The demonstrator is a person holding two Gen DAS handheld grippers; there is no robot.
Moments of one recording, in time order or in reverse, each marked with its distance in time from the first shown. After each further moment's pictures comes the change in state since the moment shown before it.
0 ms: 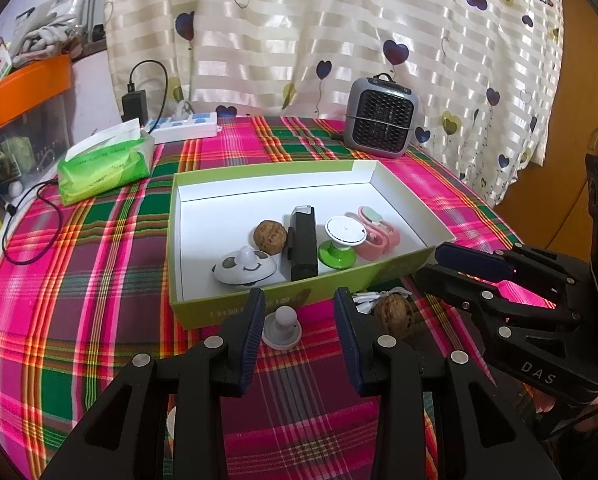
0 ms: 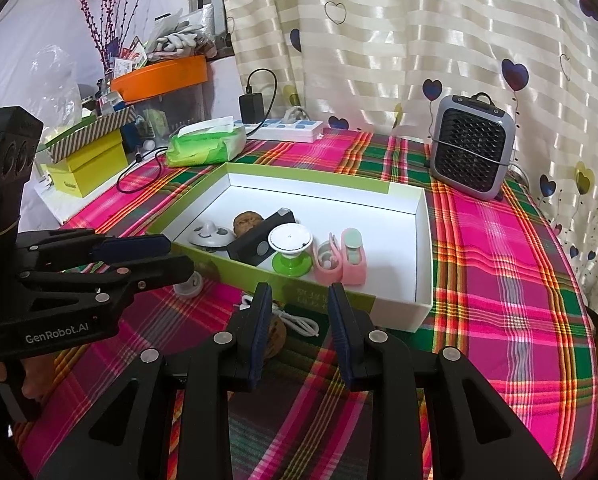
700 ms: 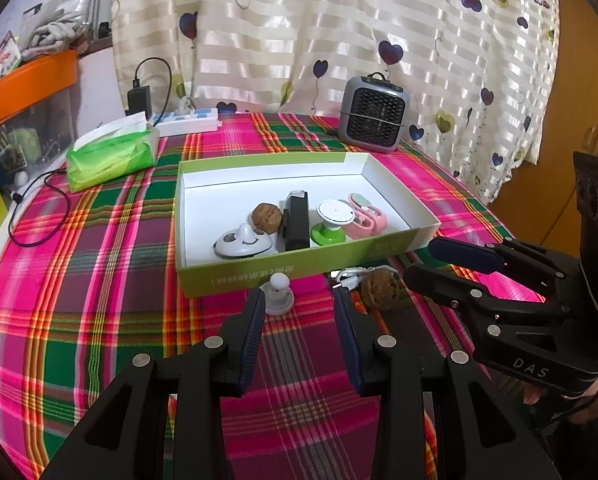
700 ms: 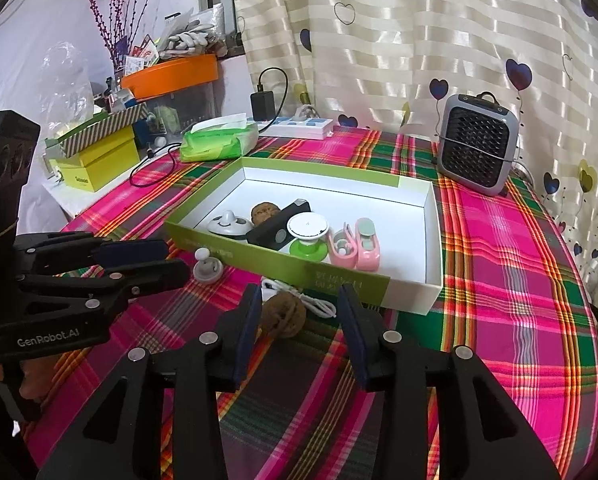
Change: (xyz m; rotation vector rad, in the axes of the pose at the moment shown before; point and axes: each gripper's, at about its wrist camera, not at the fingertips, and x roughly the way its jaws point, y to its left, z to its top) left arm -0.024 -0.003 -0.022 -0.009 0.003 -0.011; right arm -0.009 0.007 -0.008 -0.008 0.004 0.027
